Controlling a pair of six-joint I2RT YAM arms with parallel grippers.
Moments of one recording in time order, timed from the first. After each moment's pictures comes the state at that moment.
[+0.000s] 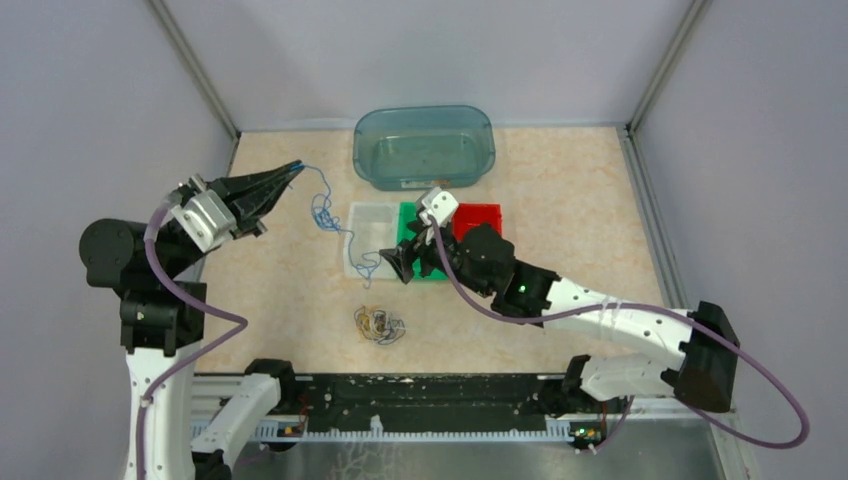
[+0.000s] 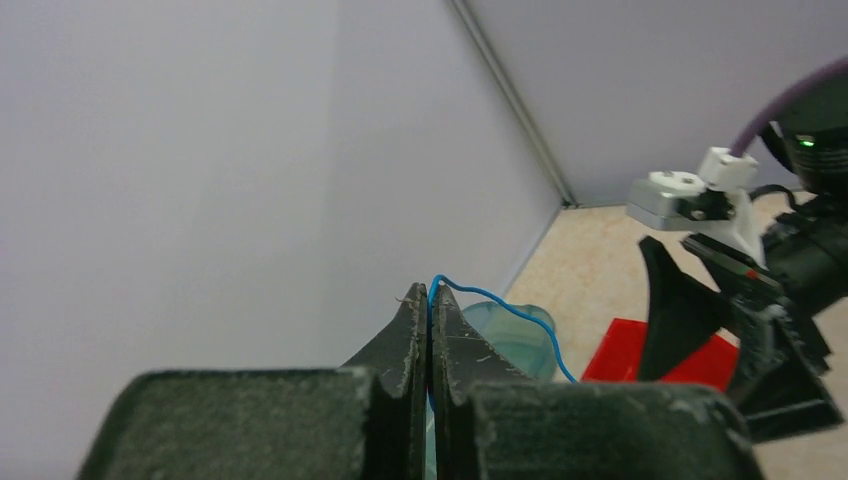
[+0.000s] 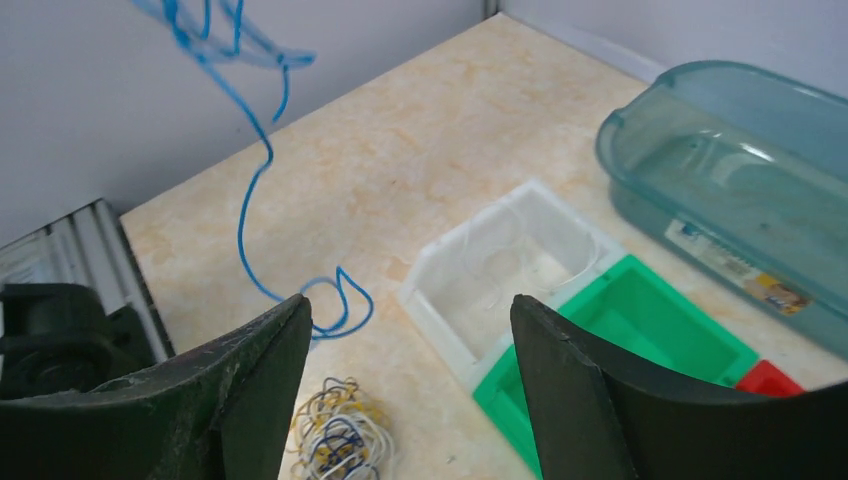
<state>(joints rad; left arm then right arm) -0.11 0.78 1.32 -0.02 0.84 0.24 1.10 1.18 0.89 0.23 0.15 0.11</state>
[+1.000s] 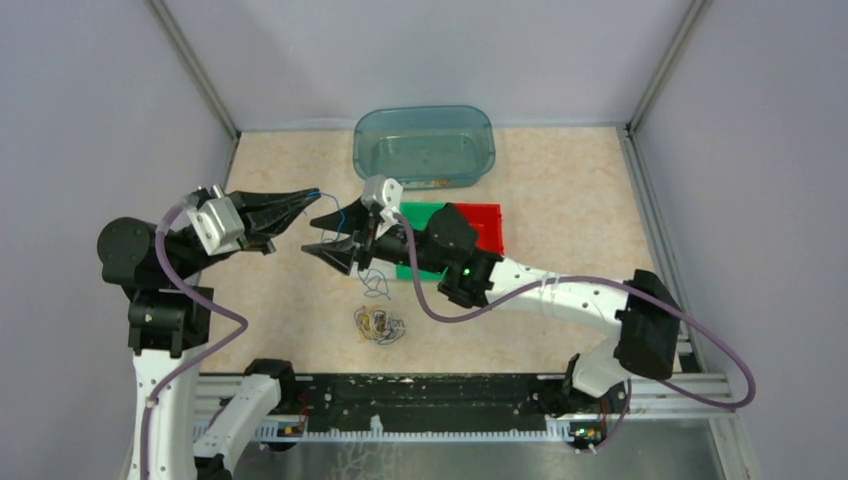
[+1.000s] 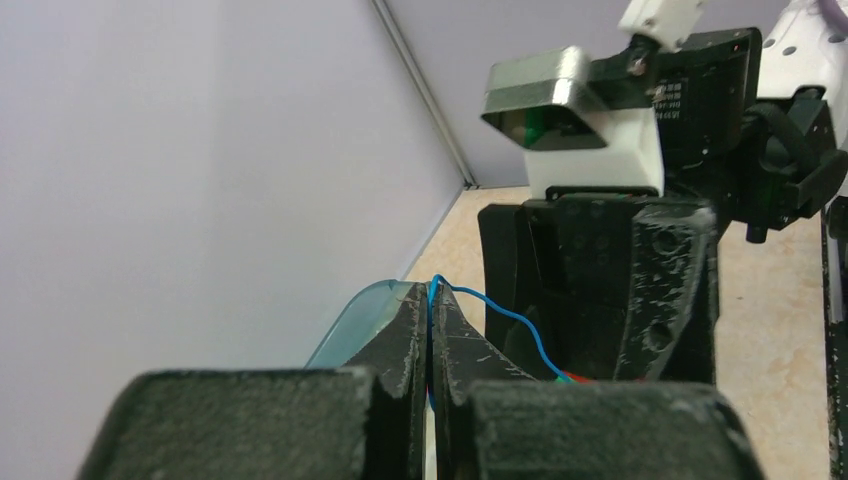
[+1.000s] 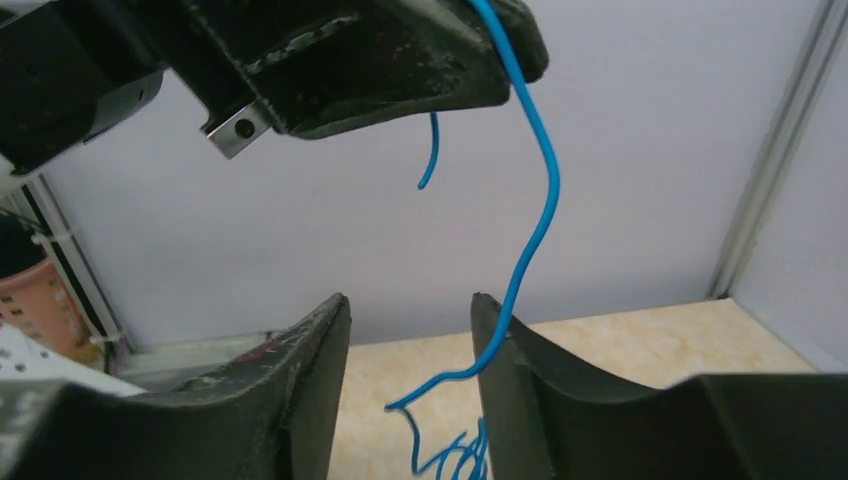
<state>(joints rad) -0.11 0.74 1.23 -0.09 0.99 0.14 1.16 1.46 1.19 0.63 -0.27 0.08</state>
